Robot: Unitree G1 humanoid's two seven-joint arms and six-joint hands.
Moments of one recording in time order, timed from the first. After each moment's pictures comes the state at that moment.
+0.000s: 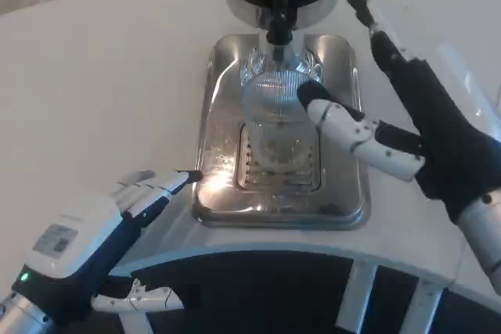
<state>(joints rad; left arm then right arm) -0.34 0.73 -0.21 0.68 0.68 -0.93 0.47 -0.35 -0.06 0.11 -0.80 -0.78 0.54 0.50</state>
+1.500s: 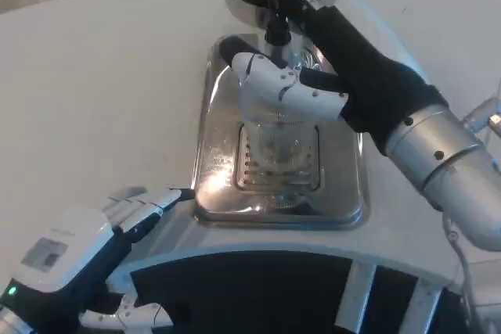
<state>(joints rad) -0.27 0.75 -0.16 0.62 0.67 -0.93 0.41 -0.67 -0.20 0.19 -0.53 -0.51 0.60 0.45</state>
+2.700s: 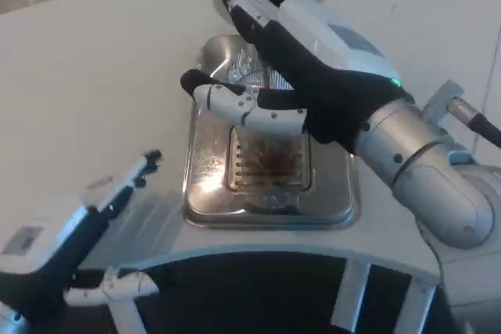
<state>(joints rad) -0.24 0.72 -0.09 0.59 0.44 -0.87 0.24 -0.75 -0.32 0.38 -0.51 -0.64 0.57 0.50</state>
